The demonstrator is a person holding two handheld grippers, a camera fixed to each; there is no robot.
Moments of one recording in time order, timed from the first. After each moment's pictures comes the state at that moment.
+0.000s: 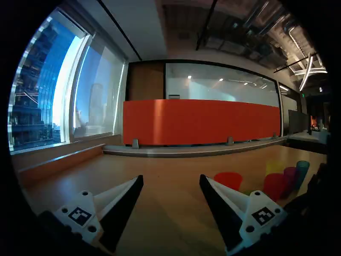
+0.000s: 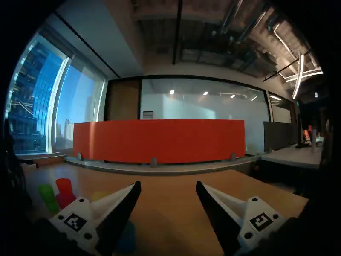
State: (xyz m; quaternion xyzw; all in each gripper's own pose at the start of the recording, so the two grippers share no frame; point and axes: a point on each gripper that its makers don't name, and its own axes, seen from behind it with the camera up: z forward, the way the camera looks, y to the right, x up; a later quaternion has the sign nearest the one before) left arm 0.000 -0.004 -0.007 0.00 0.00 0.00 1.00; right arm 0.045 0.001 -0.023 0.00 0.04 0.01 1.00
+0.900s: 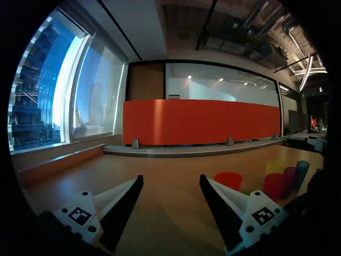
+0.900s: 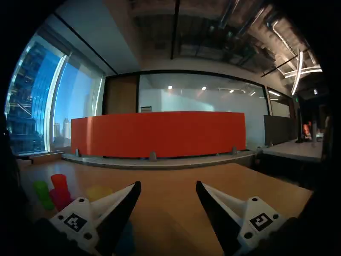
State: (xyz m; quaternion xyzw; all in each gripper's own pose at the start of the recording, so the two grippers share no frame) left arm 0.000 -0.004 -0.006 0.00 0.00 0.00 1.00; right arm 0.013 -0.001 -0.001 0.00 0.02 0.01 1.00
